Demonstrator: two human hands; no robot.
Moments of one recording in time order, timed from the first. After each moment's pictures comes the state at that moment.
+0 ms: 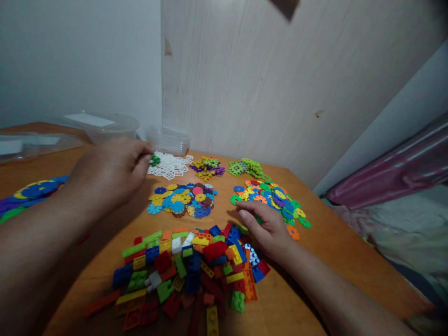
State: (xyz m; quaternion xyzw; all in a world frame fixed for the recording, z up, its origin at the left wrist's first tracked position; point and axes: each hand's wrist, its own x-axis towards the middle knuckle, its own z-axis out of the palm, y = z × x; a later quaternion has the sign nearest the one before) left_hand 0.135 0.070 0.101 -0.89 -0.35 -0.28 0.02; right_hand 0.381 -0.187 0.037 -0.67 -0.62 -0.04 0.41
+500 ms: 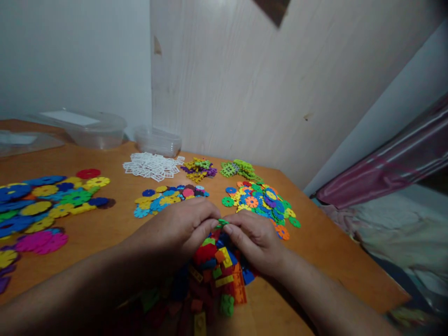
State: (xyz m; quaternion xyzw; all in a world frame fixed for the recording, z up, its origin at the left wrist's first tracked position) left_hand 0.185 -0.030 0.068 -0.94 -0.06 -0.21 -0.26; right_hand 0.356 -0.193 0.055 -0.60 -0.71 -0.03 0.38
